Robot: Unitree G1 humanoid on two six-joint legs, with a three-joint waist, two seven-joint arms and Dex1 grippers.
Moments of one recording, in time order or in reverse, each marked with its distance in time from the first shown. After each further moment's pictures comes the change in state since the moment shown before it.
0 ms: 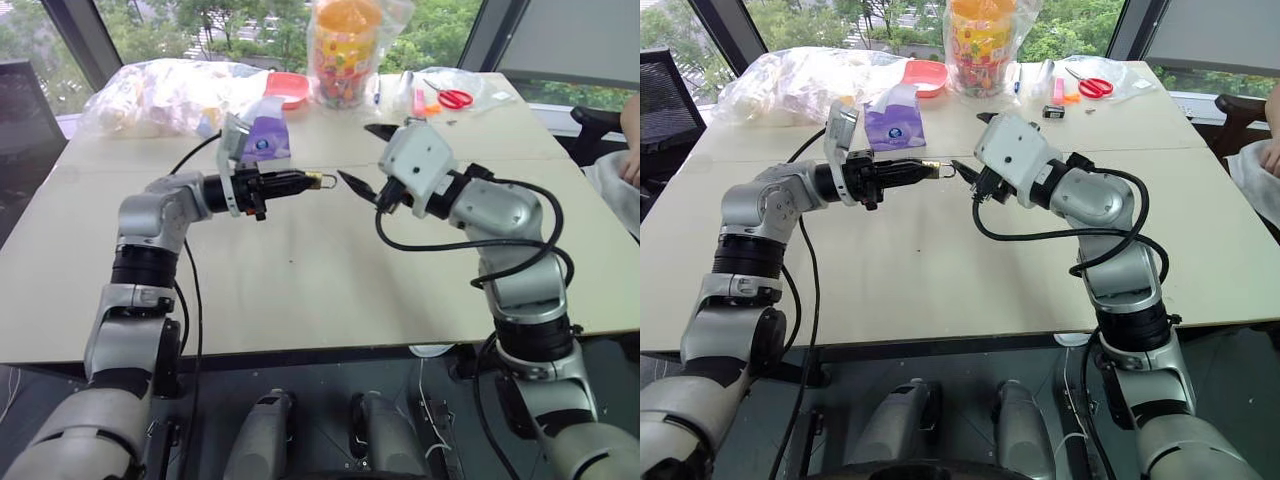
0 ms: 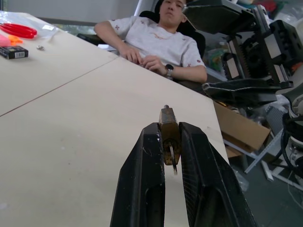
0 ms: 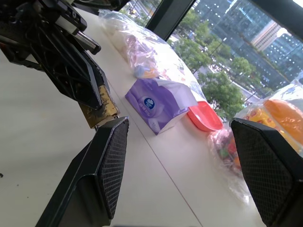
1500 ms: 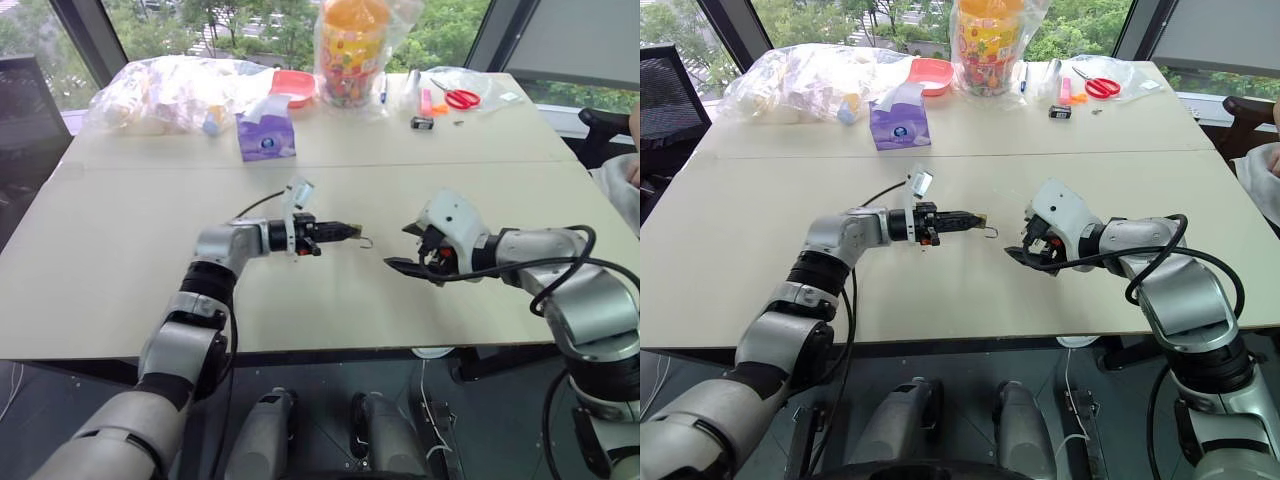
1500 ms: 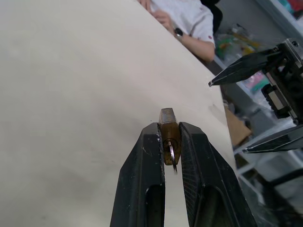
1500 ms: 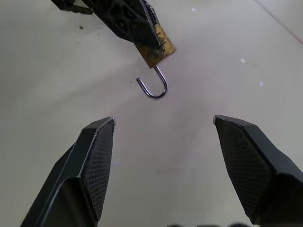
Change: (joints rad) left arm -0.053 -0.281 -0.113 0.375 0.080 -0.009 0.143; right arm 0.181 -0.331 -0.049 -0.206 0.328 0.663 0.135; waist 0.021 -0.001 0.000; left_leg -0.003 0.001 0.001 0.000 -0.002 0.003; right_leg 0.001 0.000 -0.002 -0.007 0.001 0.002
